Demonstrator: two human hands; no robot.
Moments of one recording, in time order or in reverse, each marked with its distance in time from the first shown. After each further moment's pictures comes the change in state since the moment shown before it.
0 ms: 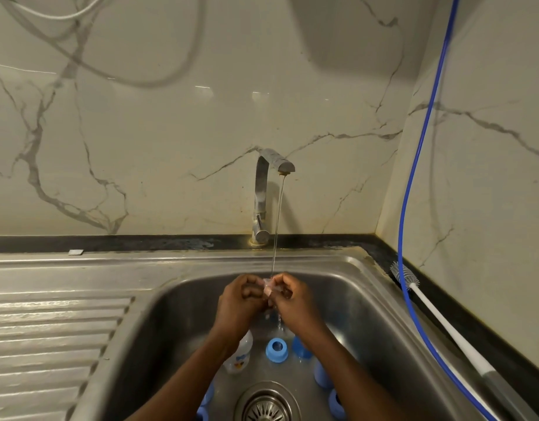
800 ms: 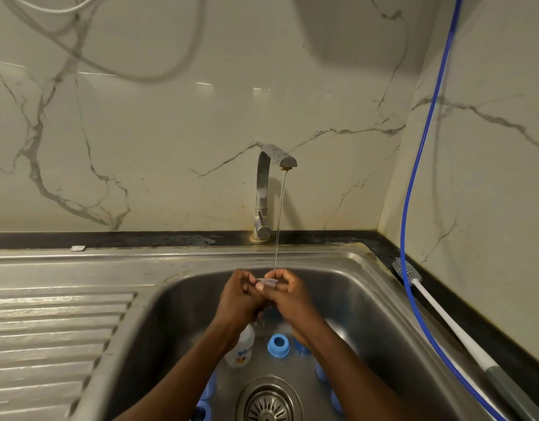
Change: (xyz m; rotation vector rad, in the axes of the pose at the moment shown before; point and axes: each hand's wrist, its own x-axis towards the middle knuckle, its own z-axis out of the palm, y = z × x) left_hand 0.002 -0.001 -0.002 -0.036 0.020 -0.097; right_hand -0.005 -0.012 0.007 0.233 -0.083 0.165
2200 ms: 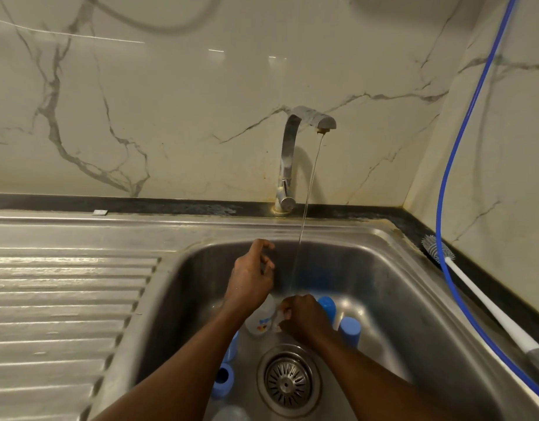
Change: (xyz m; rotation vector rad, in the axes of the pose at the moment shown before) left_hand 0.007 -0.026 -0.023 0.482 0.074 0.226; right_hand 0.001 0.089 0.014 -1.007 -0.108 0.002
